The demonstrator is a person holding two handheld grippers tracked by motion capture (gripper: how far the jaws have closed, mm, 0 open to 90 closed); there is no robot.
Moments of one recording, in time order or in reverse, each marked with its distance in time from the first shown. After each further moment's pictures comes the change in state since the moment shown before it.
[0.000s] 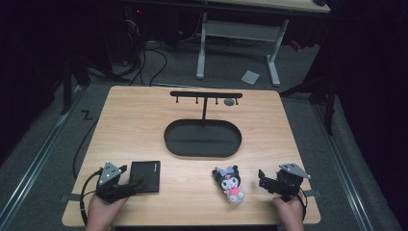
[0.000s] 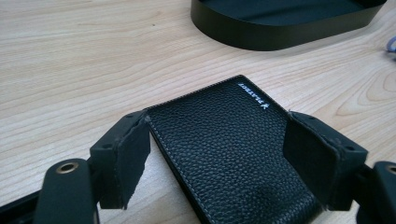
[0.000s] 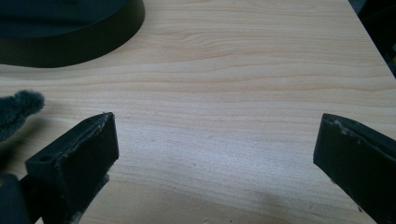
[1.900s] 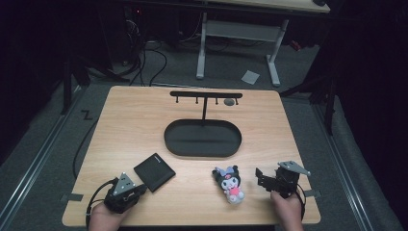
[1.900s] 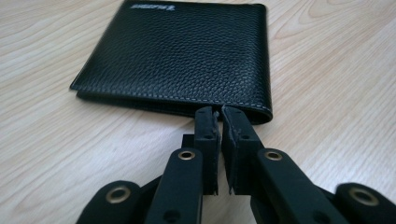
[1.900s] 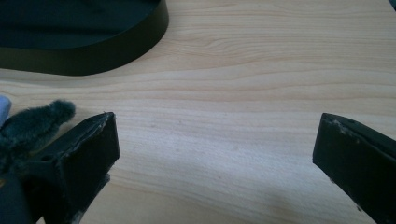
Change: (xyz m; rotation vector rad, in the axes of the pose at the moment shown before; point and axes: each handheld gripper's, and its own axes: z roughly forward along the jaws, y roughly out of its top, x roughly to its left) left arm -0.031 -0.012 0.006 0.169 -0.133 0.157; right arm -0.001 0.005 0.003 0.001 0.086 0.023
